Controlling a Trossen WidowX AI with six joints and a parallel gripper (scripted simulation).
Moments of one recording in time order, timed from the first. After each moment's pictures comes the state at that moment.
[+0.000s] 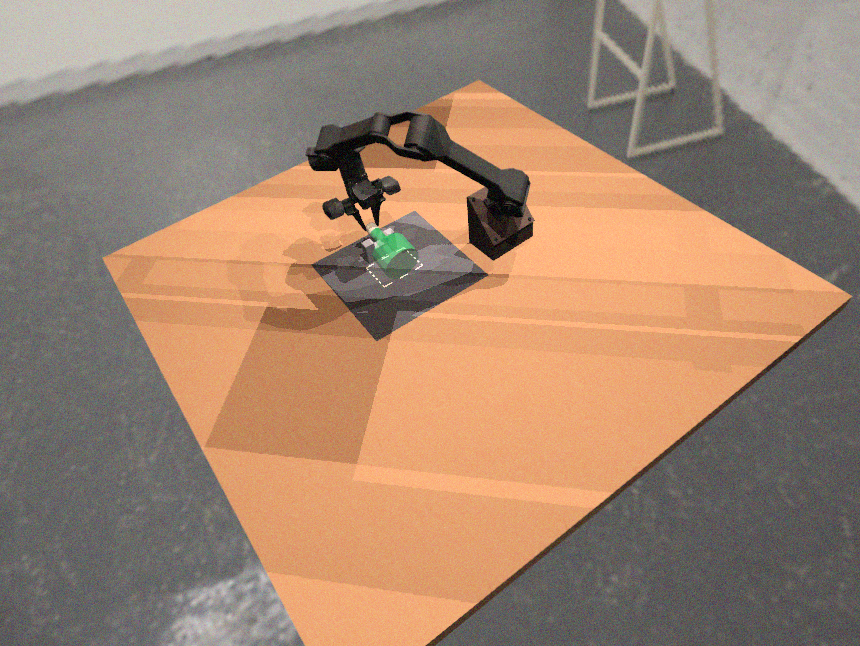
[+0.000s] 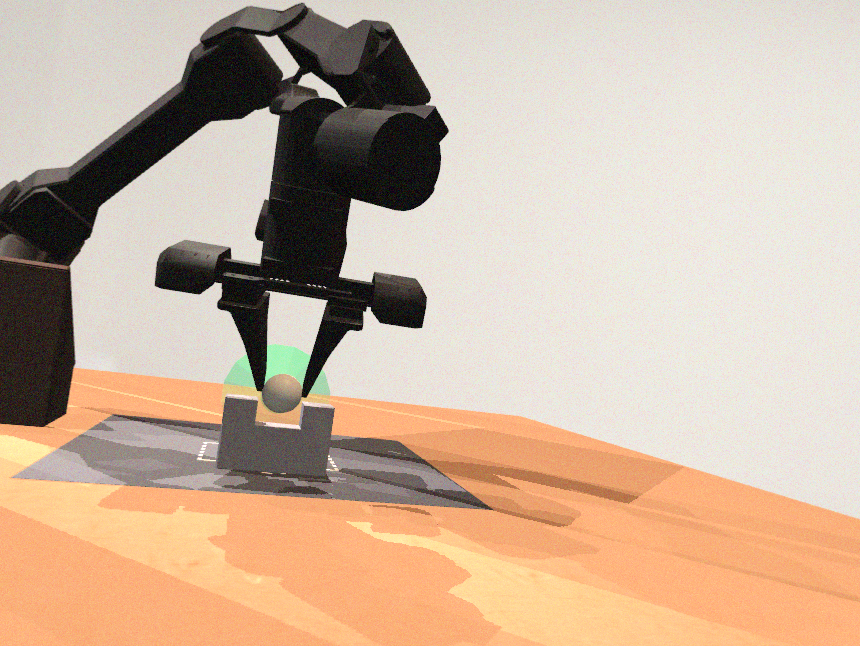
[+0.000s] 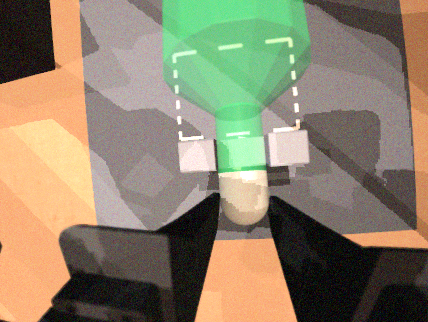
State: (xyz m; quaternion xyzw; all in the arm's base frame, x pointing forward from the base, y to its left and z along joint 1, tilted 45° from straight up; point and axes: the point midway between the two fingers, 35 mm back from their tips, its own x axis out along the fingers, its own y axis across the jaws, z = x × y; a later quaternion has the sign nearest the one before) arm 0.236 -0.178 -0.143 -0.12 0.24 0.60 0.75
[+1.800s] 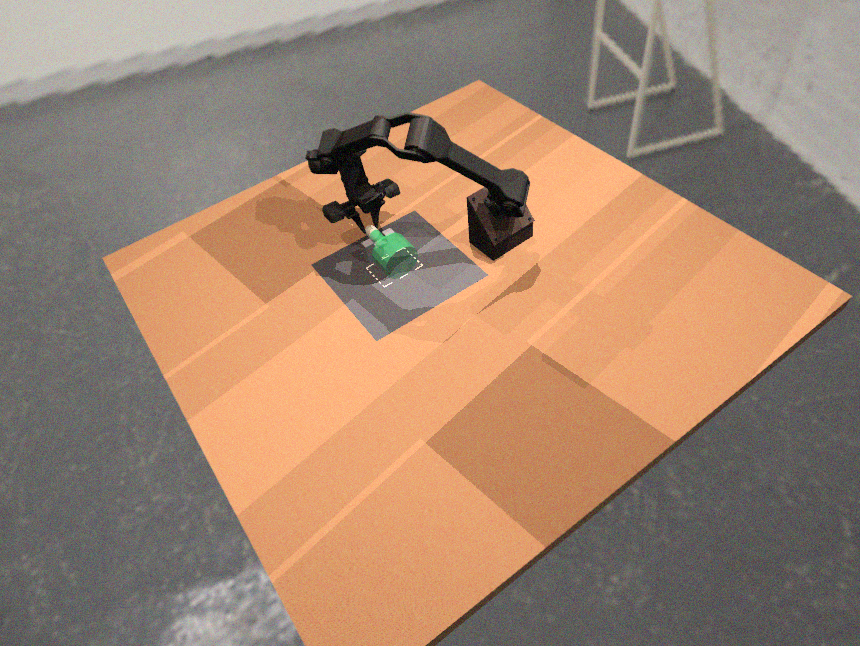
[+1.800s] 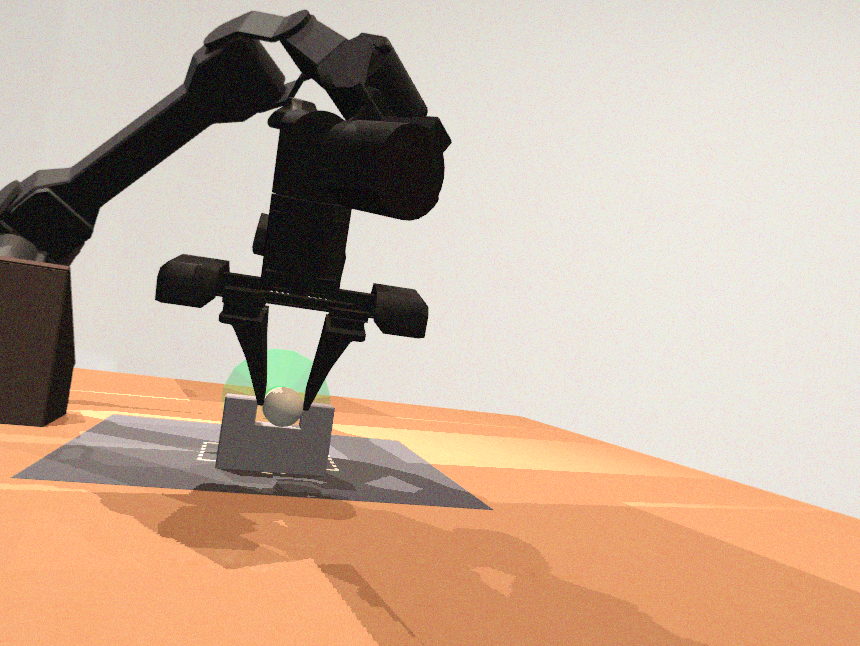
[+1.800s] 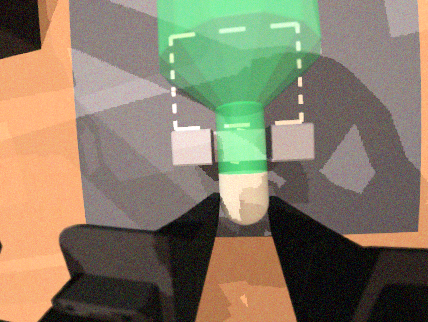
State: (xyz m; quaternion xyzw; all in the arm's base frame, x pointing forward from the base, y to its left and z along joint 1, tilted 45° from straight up) arm 0.238 -0.174 -0.152 -0.15 0.24 0.60 0.75
